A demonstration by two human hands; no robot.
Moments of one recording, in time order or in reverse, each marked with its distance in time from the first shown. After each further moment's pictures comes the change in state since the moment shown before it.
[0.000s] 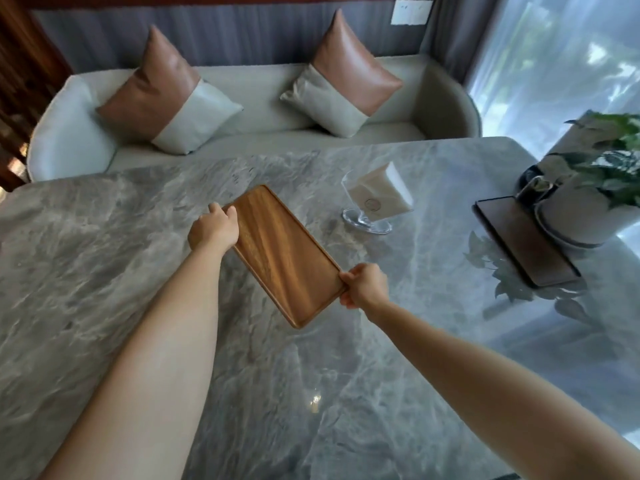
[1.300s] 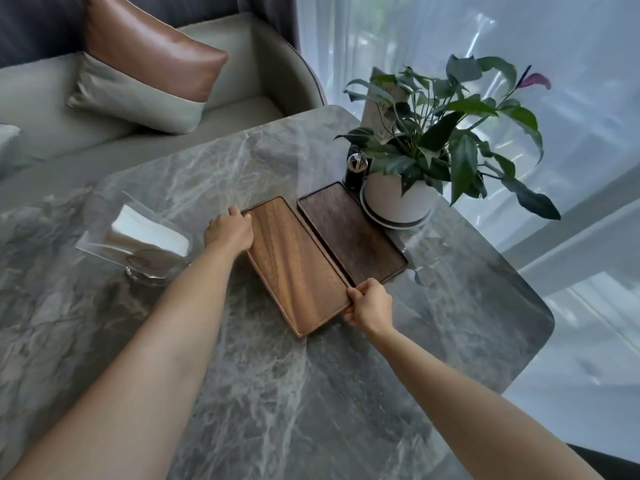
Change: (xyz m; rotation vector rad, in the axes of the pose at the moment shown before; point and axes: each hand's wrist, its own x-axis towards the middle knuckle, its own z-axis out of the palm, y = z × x) left_hand -0.086 0.382 0.196 0.265 -0.289 0.461; right_hand 0.097 0.159 -0.287 0.200 0.330 0.298
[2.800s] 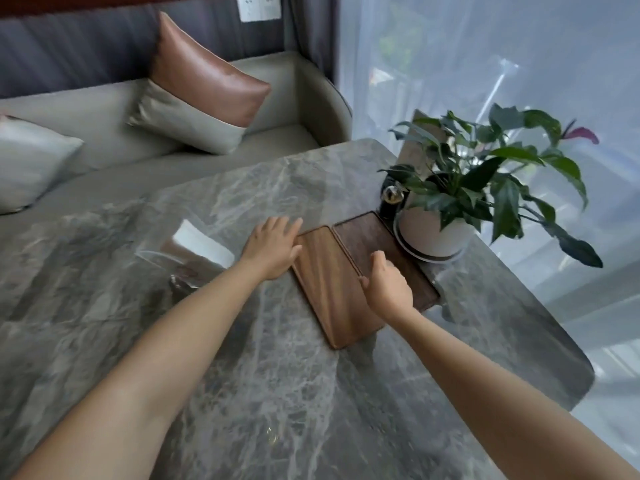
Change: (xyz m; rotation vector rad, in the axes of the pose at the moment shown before) left_hand -0.018 -0.018 -0.024 0.284 0.194 0.541; right_hand 0.008 -0.076 0.007 -0.656 0.009 -0.449
